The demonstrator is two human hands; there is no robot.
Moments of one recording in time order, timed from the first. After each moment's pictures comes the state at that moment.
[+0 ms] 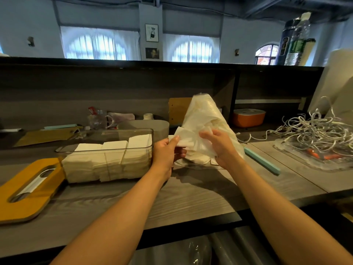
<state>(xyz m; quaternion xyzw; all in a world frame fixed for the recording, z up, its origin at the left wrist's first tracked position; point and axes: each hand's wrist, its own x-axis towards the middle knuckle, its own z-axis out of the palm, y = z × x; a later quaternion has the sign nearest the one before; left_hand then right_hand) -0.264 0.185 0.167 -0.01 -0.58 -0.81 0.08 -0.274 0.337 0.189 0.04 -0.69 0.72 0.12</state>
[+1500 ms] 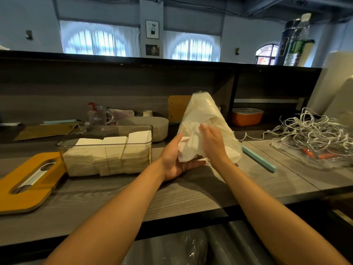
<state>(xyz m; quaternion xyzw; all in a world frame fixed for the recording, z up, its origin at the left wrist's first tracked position) -0.250 0.191 0.171 -0.06 -0.49 -0.84 -0.20 -0.266 0.317 0.184 0.07 -0.72 0.65 0.24</state>
